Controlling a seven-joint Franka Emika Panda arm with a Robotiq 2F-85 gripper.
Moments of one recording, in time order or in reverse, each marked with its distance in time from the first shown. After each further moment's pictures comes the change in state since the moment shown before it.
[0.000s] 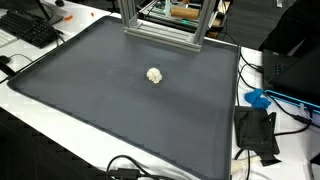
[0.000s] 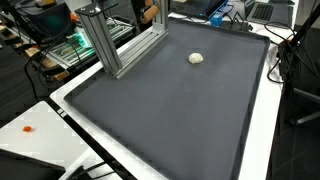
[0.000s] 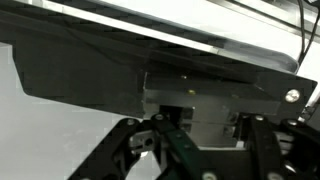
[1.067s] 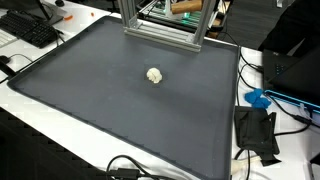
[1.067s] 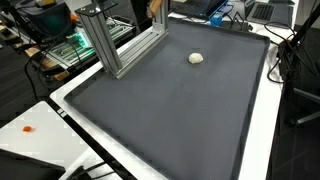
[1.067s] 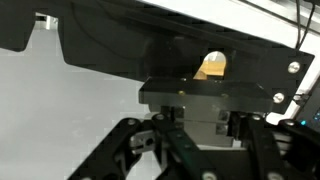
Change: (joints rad) arm -0.031 0.055 -0.057 0.129 -0.020 -0.081 -0.069
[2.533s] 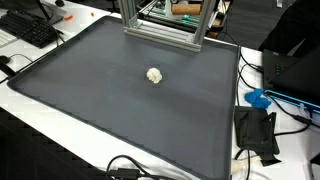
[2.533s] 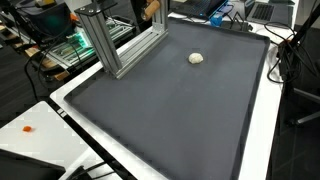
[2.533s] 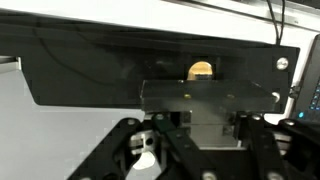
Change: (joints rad) arm -0.019 0.044 -0.011 -0.011 0.094 -0.033 0.102
